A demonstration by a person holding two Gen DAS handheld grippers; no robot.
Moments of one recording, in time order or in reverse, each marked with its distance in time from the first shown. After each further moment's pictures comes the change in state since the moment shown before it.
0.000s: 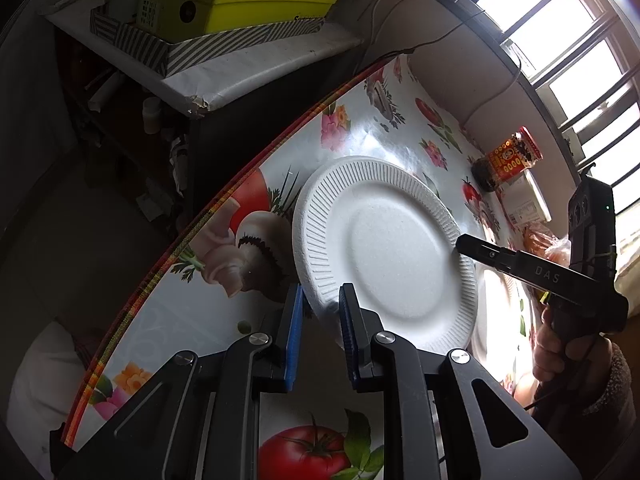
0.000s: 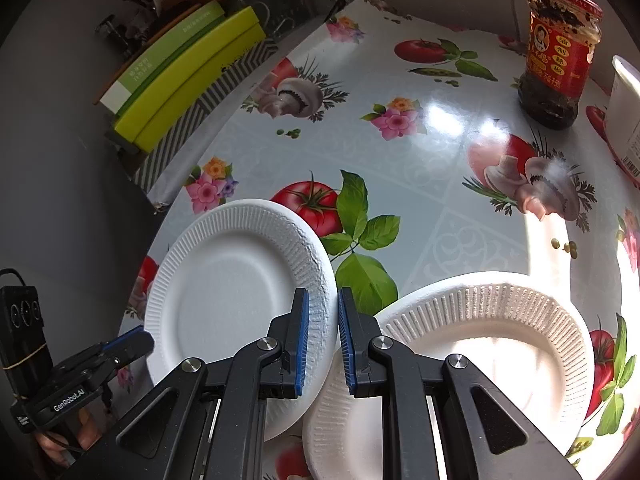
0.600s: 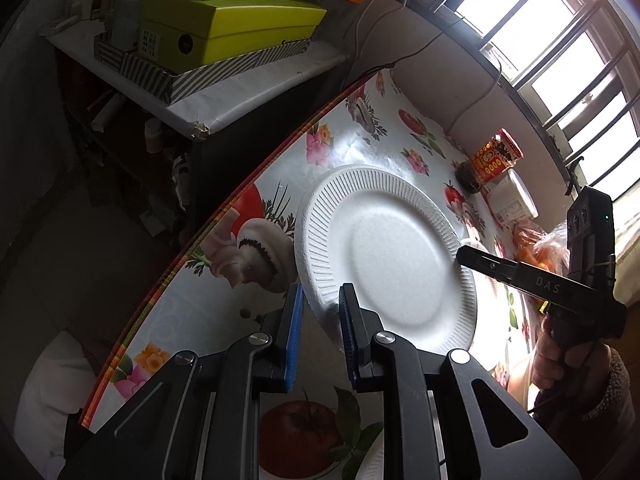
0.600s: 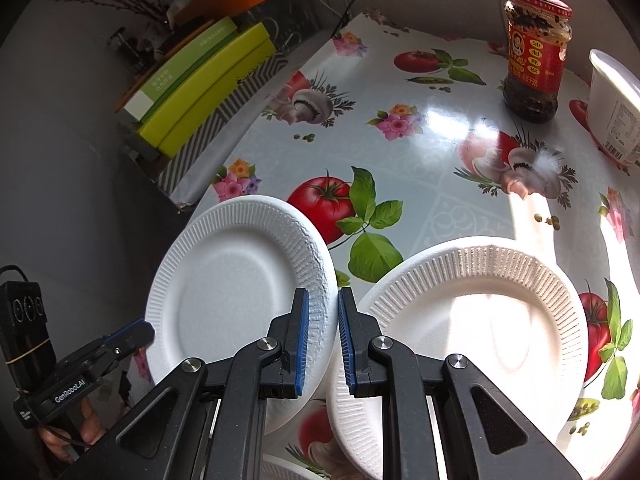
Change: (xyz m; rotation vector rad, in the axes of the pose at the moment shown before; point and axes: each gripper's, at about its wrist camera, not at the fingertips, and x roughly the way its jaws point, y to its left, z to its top) left arm -0.030 -0.014 -0.008 0.047 -0.052 0.002; right arm -0.033 0.008 -0.021 0.017 -0.042 0.028
